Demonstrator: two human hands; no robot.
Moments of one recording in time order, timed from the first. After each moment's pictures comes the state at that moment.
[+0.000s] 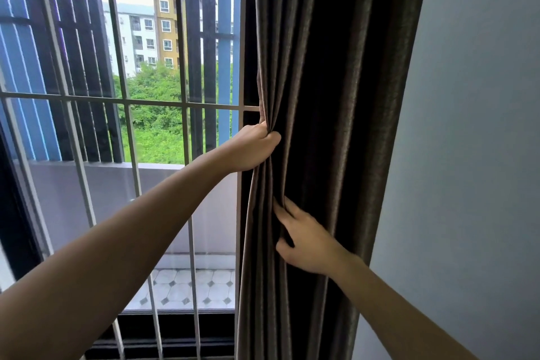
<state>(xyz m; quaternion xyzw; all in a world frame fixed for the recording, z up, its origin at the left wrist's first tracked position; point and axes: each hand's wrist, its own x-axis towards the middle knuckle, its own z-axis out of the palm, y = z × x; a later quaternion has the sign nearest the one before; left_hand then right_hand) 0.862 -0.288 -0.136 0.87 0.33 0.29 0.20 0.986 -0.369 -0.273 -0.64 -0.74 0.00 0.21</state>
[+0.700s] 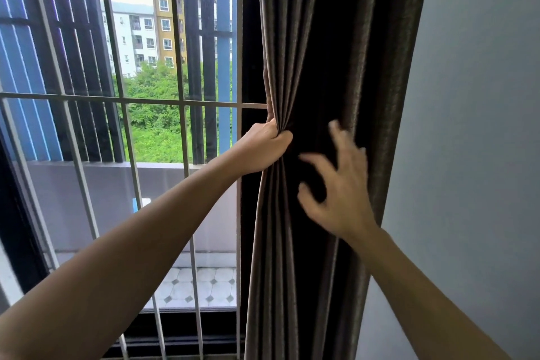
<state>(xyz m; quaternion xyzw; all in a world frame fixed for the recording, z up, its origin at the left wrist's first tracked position) 0.879 -0.286 -0.145 0.88 0.30 0.31 0.22 1.010 -0.382 -0.225 -0.62 -0.62 -0.29 0.38</state>
